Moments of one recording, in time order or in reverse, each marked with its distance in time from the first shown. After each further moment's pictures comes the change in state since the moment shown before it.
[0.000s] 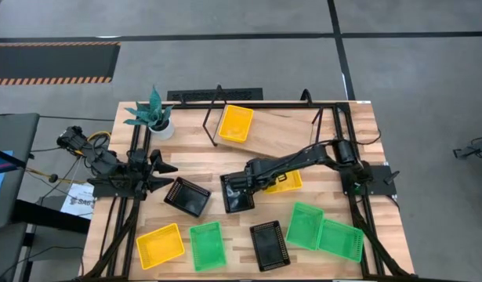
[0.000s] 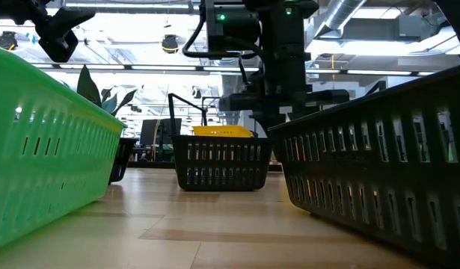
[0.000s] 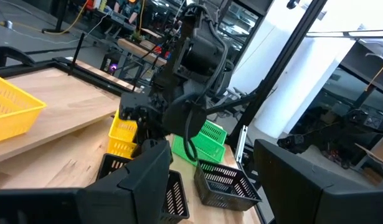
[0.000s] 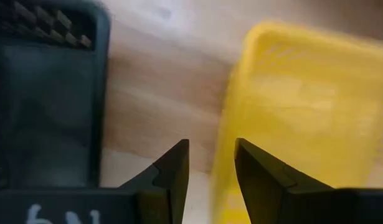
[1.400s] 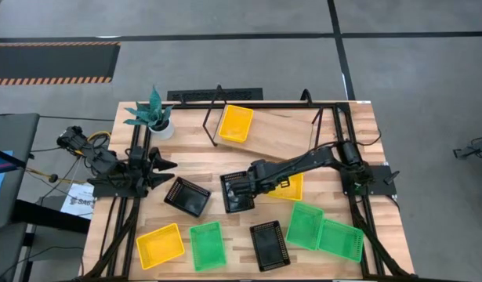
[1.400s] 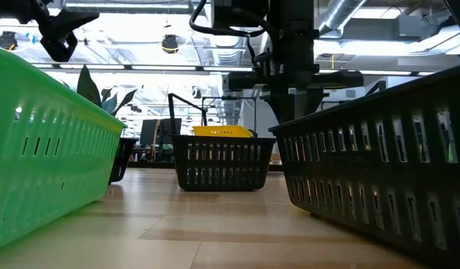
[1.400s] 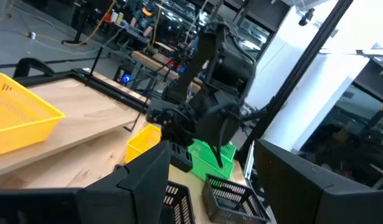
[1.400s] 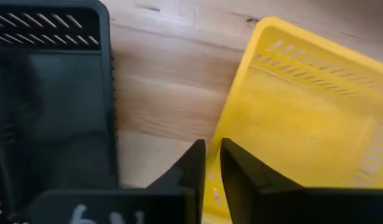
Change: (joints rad) left arm 0.000 0.001 0.000 0.029 -0.072 -0.003; right arm 0.049 -0.042 0.018 -0.033 0.019 0.196
